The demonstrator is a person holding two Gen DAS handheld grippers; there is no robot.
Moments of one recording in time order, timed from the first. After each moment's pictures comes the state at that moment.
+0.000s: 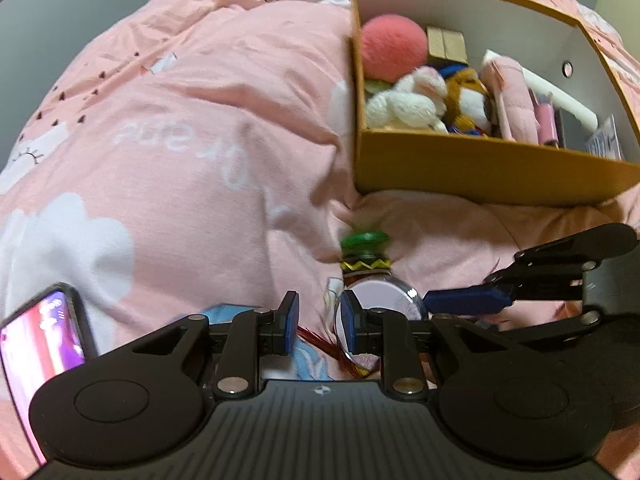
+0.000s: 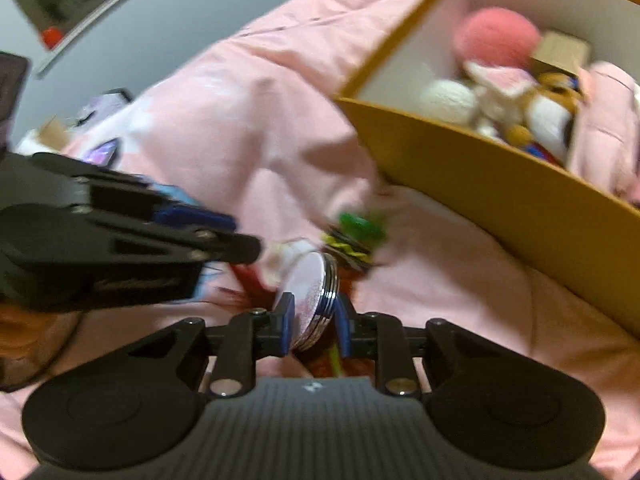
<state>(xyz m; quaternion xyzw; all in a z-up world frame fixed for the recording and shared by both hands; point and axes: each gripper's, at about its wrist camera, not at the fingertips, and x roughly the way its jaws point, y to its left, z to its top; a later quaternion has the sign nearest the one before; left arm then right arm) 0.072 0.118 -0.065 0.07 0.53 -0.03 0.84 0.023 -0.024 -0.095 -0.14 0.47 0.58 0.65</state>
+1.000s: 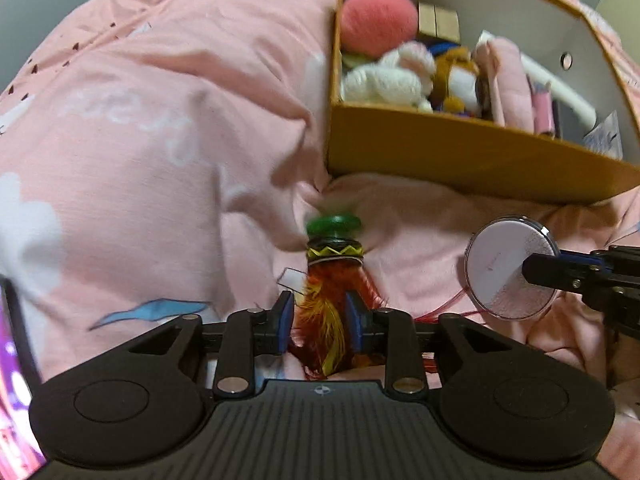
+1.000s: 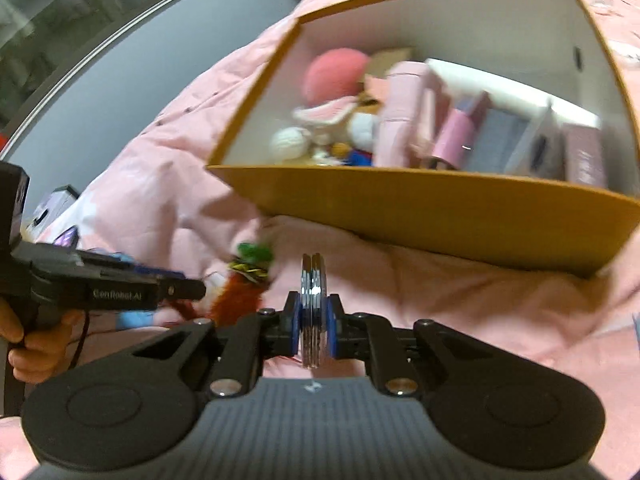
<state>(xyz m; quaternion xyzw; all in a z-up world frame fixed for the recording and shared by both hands) 0.089 0.103 -0.090 0.04 0.57 -0.04 0.82 0.069 -0.117 -0.086 -0.02 0.47 0.47 0.75</state>
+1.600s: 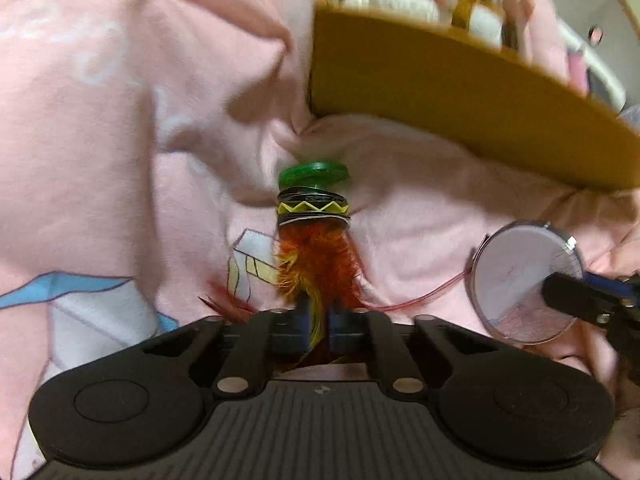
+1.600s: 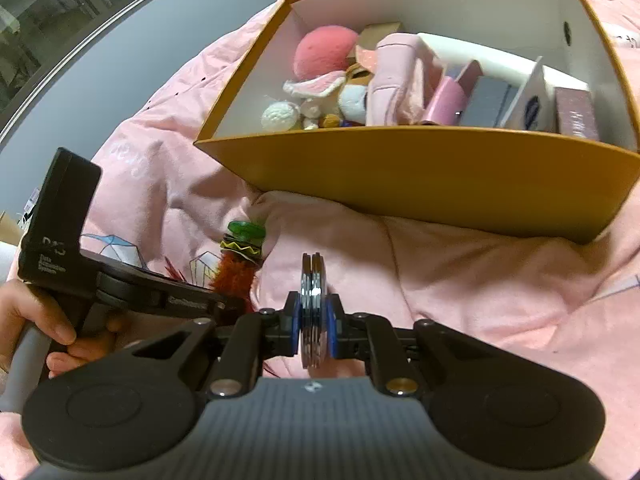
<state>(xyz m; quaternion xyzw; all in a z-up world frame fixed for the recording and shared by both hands) 0.093 0.102 -0.127 -0.01 0.62 -0.04 0.78 0.059 -0.121 -0.092 -0.02 0.49 0.45 0.75</state>
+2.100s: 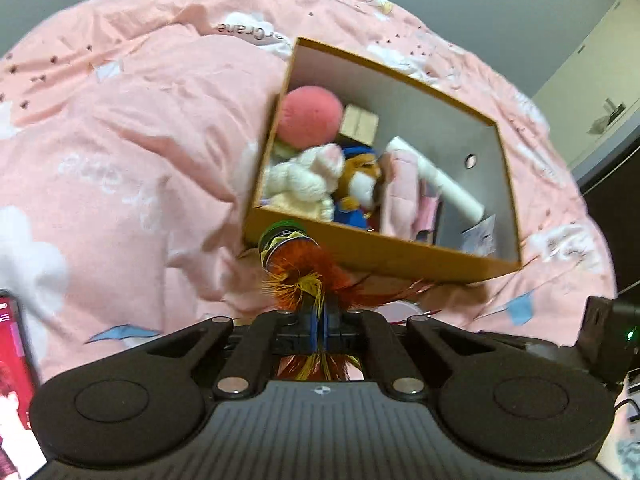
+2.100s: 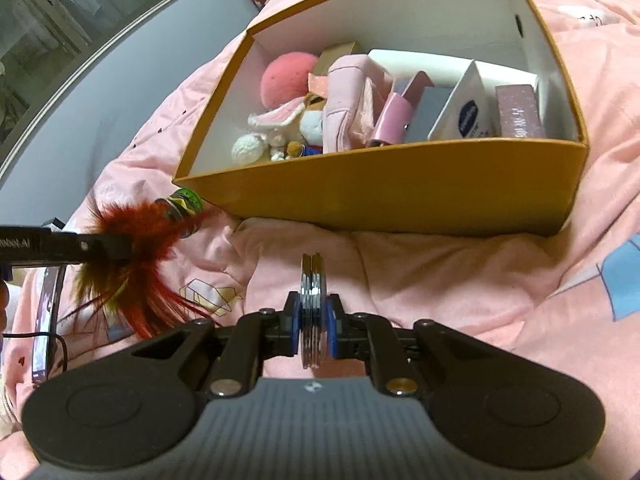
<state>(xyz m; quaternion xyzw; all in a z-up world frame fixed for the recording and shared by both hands) 0.084 0.113 -0.015 -0.10 0.51 -0.14 0.84 0.073 -0.142 -0.085 0.02 0.49 0.43 0.76</state>
